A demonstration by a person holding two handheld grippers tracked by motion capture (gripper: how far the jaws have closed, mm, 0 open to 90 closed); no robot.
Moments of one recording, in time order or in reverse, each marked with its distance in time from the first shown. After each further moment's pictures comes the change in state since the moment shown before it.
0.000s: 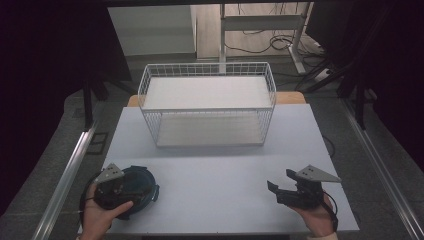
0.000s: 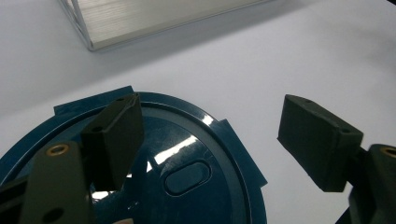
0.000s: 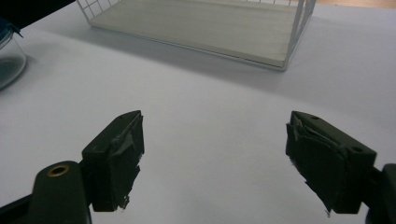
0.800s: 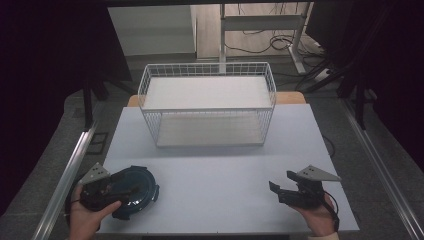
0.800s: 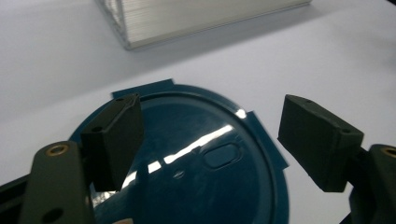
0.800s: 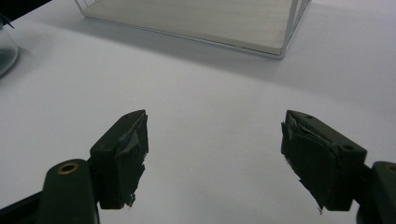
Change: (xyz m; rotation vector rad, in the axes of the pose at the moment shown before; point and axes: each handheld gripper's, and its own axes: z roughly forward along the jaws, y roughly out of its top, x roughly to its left) left arm 0.016 -0.006 -0.026 -0.015 0.064 -0.028; right arm -0.007 -0.005 0.003 0.032 0.001 0.010
